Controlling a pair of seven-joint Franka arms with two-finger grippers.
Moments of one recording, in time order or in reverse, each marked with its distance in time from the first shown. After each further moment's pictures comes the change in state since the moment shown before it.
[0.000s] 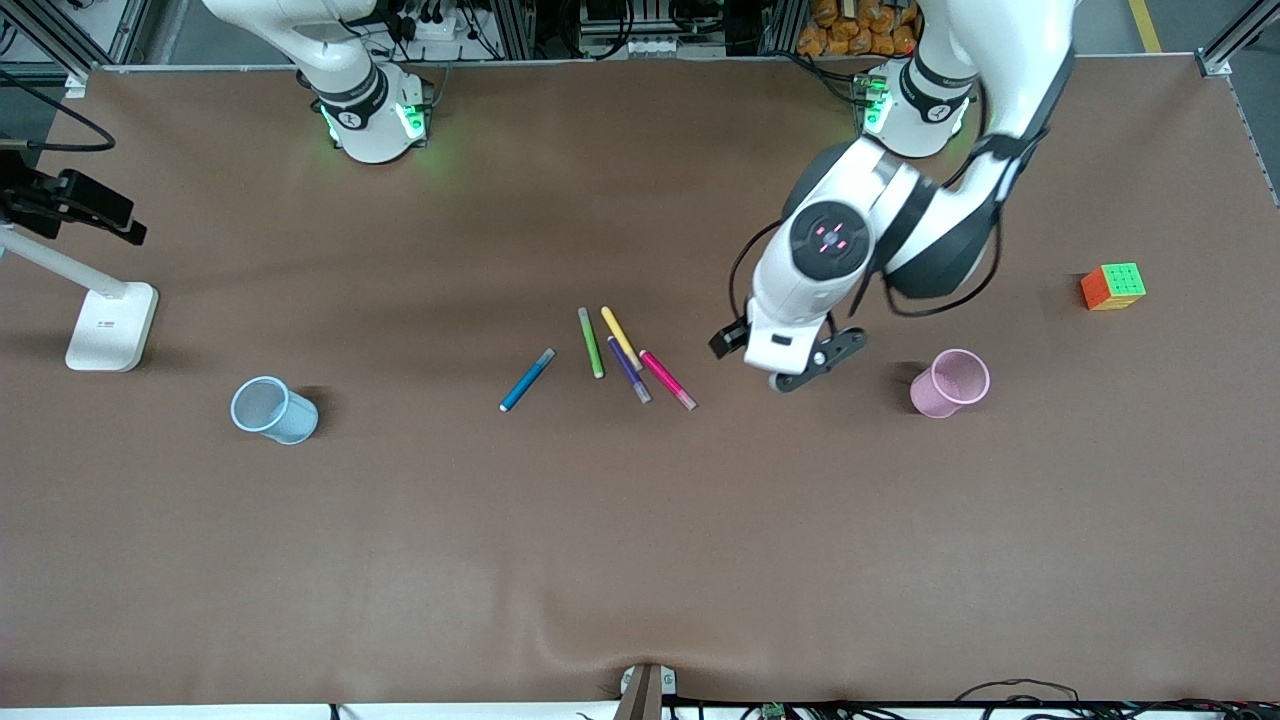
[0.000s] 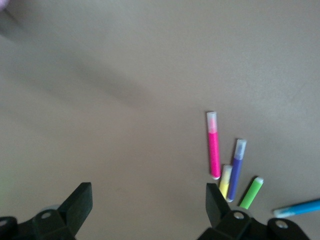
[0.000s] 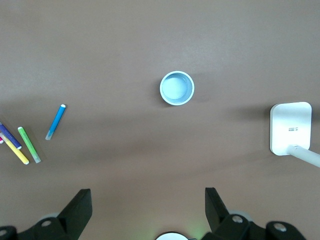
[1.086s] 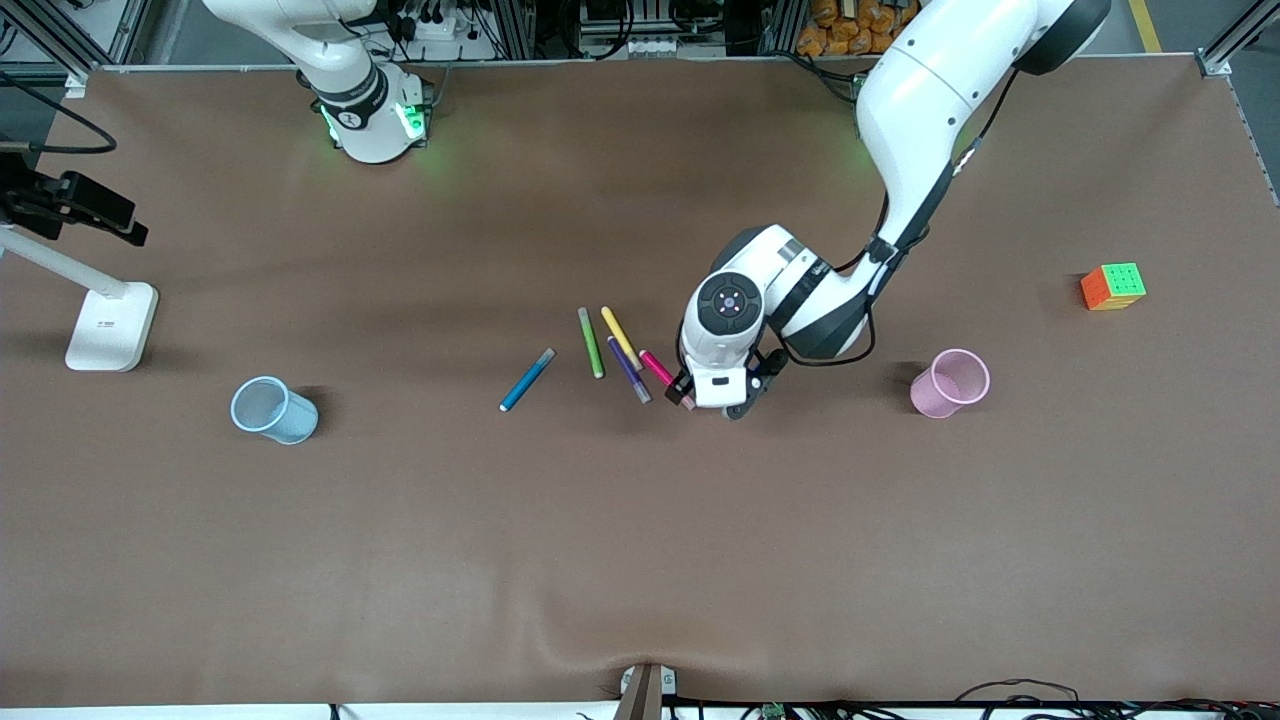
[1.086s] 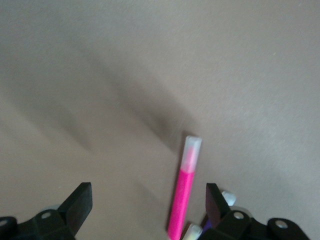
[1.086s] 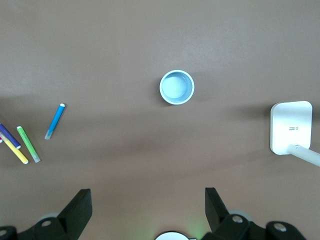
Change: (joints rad) left arm -0.133 0.264 0.057 0.071 0.125 0.224 -0.387; right arm 0.000 0.013 -0.001 -0.001 0.000 -0.001 0.000
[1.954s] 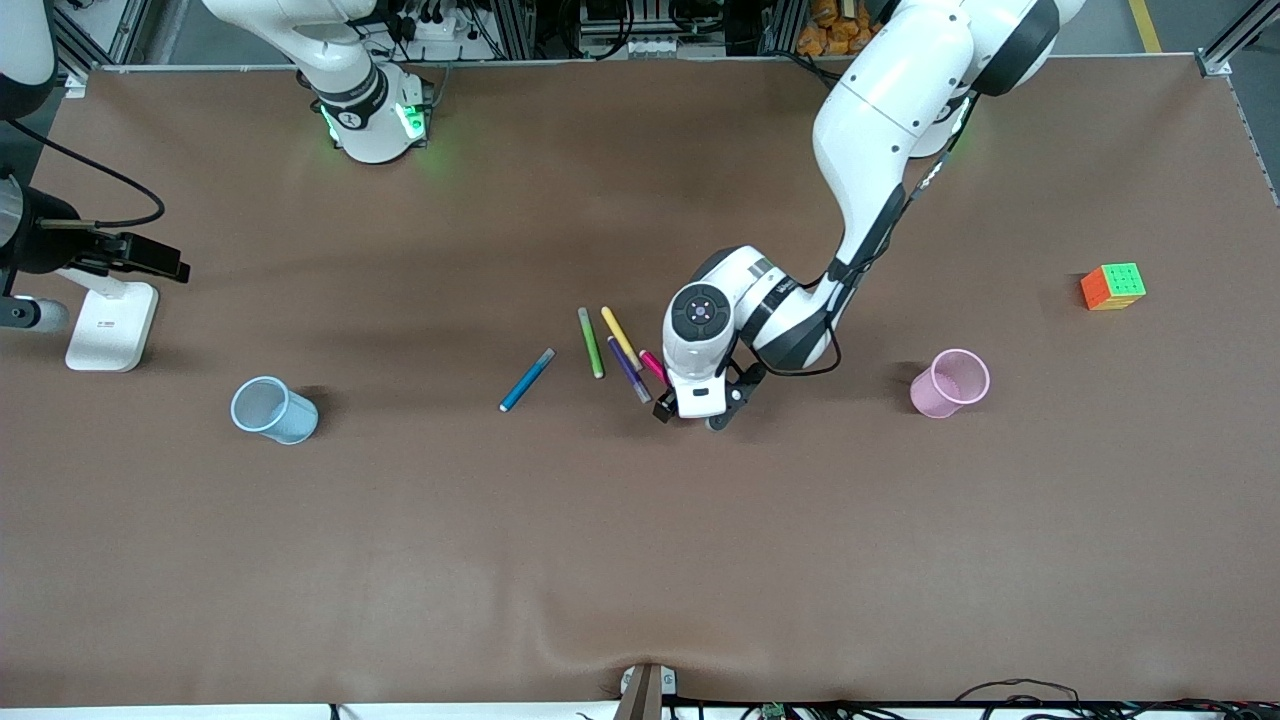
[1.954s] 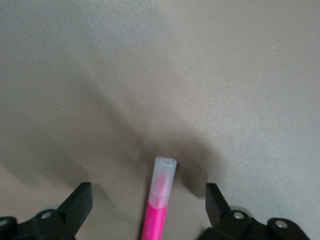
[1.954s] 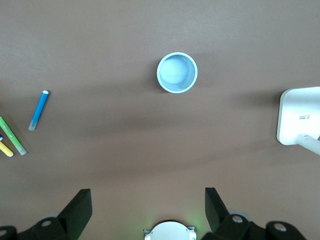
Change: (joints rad) left arm -0.142 0.106 0.136 0.049 0.000 0.136 -0.061; right arm 0.001 0.105 -0.001 -0.001 -0.001 -0.017 0.009
